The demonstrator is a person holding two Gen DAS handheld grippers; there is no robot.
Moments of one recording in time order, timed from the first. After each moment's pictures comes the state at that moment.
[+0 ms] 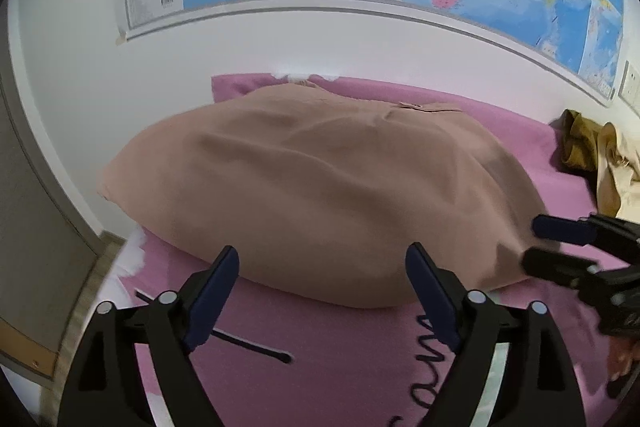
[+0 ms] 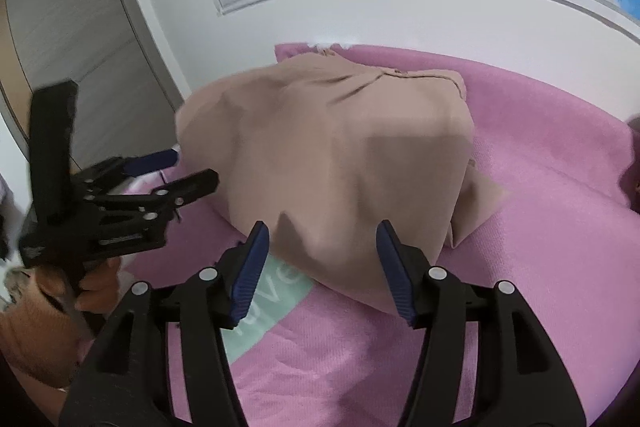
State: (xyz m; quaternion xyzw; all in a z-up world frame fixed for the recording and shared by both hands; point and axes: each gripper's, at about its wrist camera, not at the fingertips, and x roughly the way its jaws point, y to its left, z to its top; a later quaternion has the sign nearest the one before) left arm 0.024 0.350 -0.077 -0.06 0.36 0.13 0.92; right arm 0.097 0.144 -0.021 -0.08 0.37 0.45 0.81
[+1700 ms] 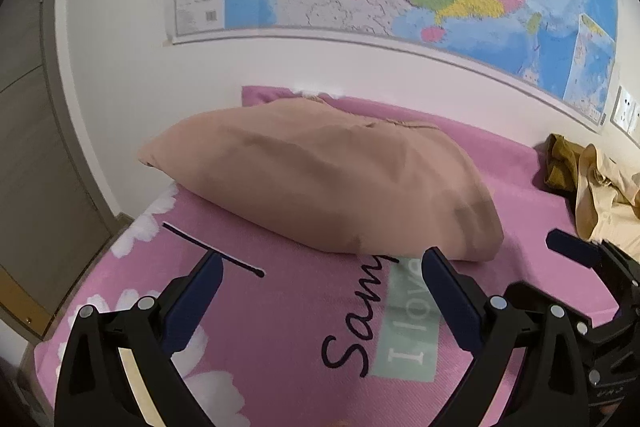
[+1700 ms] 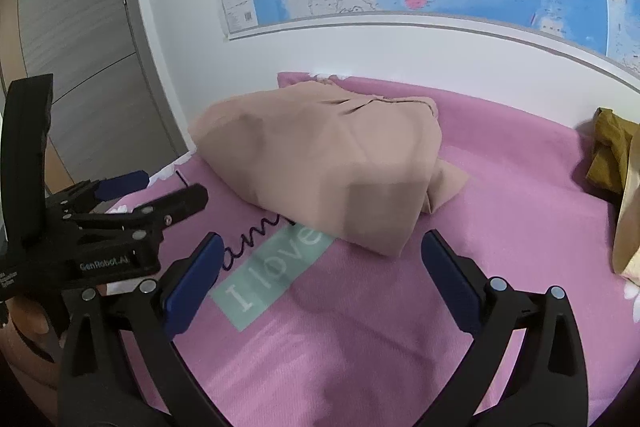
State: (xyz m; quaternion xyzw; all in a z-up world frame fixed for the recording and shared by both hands) left arm -0.042 0.295 -0.052 -0.08 0.31 0.19 0.93; right arm 0.027 0.102 -0.001 -0.07 0.30 0.43 0.85
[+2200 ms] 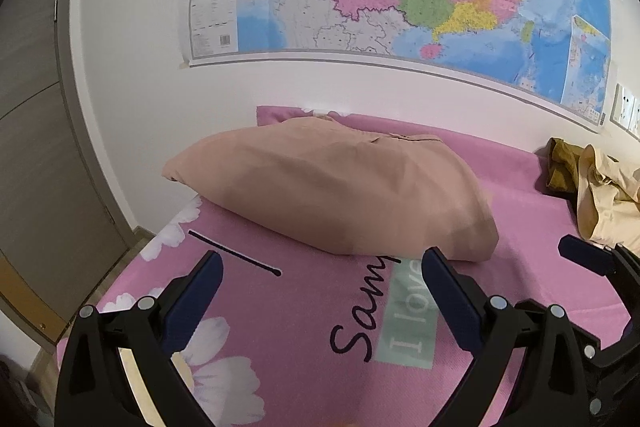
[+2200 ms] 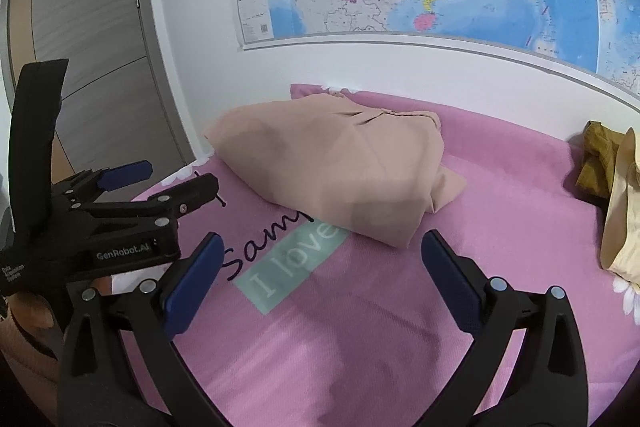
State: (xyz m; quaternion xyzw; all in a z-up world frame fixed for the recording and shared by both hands) left arm -0.064 0.281 -0.039 -0.06 0.29 0.21 0.93; right arm -0.002 0.089 0.008 -0.07 0.27 0.43 0.86
